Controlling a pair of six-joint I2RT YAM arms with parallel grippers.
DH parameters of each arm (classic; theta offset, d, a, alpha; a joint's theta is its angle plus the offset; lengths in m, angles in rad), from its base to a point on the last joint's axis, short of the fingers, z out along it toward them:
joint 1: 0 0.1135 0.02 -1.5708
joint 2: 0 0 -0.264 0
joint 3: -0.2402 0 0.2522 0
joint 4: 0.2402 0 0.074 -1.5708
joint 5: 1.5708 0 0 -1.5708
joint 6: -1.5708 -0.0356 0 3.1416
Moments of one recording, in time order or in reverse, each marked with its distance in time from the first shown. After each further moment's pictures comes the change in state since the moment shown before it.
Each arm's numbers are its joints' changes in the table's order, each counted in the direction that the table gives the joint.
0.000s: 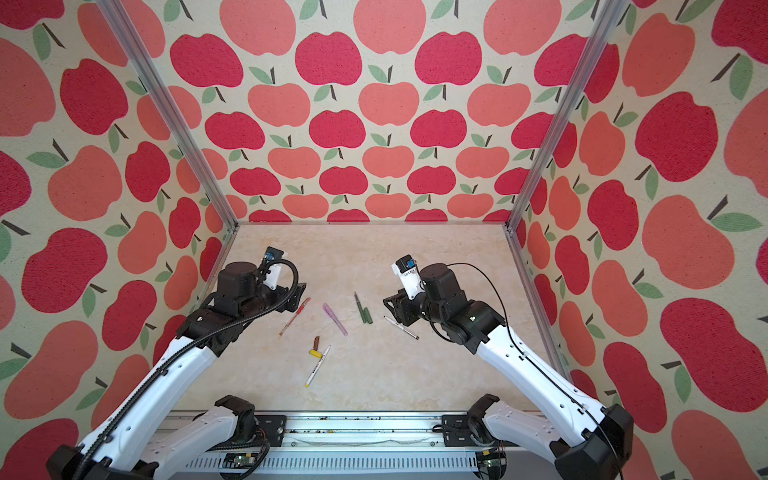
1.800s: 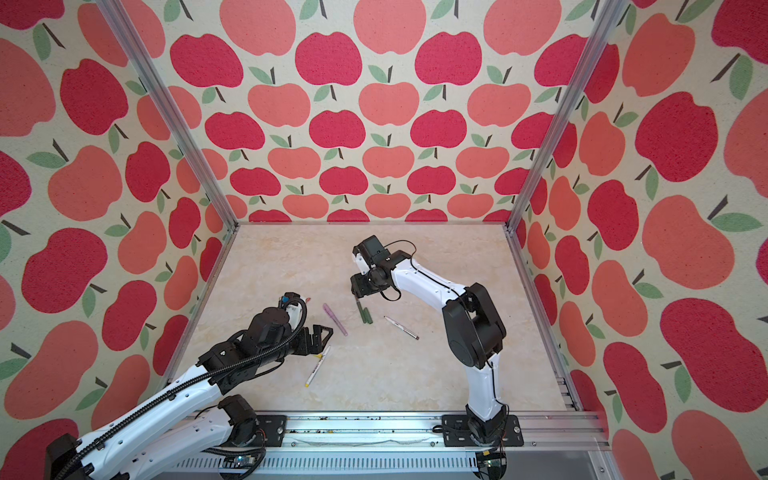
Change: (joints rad) left arm -0.368 -0.072 0.300 -0.003 -0.051 0.658; right arm 0.035 0.930 -0.618 0.091 -0.026 -0.075
